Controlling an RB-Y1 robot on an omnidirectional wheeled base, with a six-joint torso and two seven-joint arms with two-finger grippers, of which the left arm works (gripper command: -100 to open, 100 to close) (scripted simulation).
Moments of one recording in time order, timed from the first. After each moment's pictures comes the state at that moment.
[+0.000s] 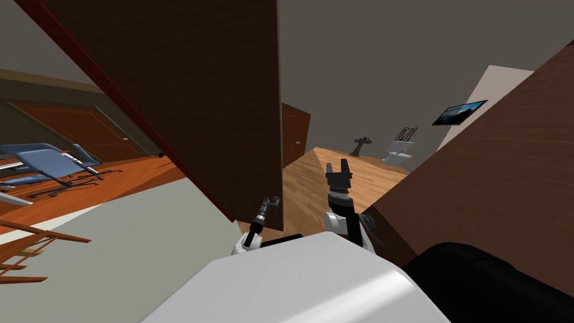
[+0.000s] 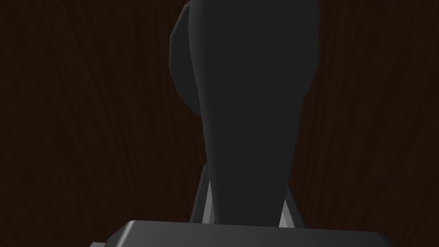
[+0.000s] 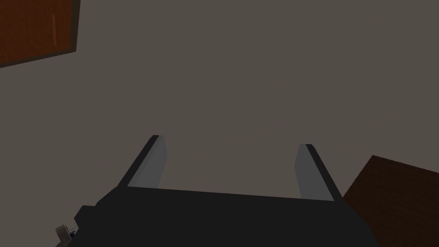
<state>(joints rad) -0.11 0.01 -0.20 -0.69 -0.12 -0.78 0.08</state>
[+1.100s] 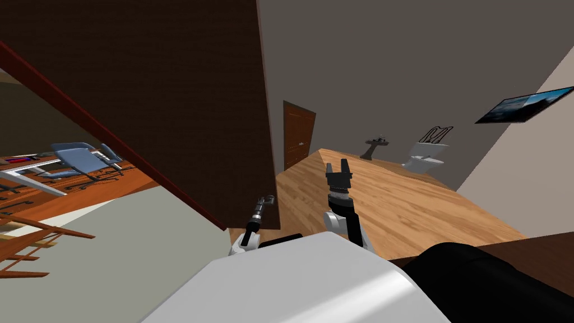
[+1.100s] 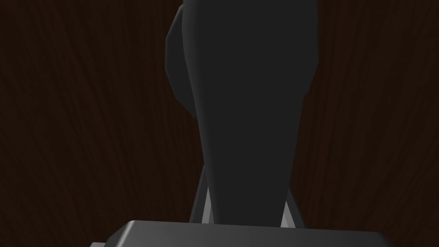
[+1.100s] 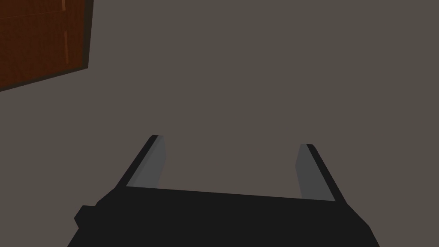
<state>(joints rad) -0.13 0.01 -0.09 -0.67 -0.06 -0.77 0.02</state>
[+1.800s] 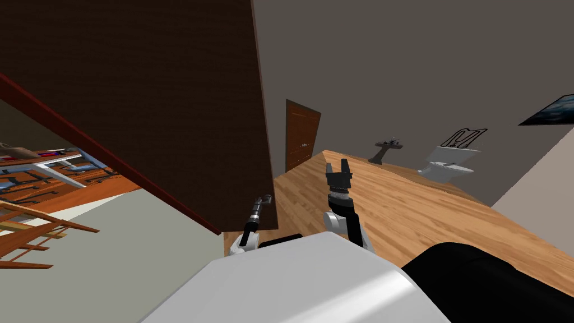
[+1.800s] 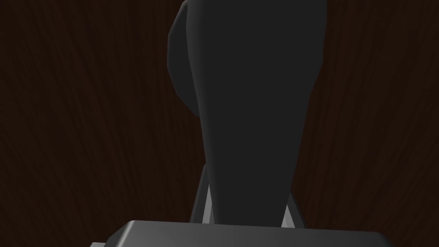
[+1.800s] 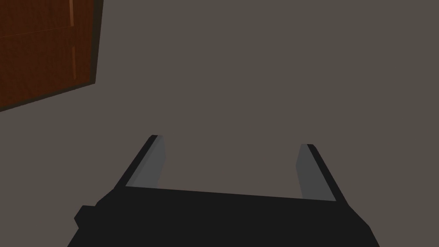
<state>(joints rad) -0.13 0.00 -0.03 -0.66 -0.02 -0.78 -0.01</state>
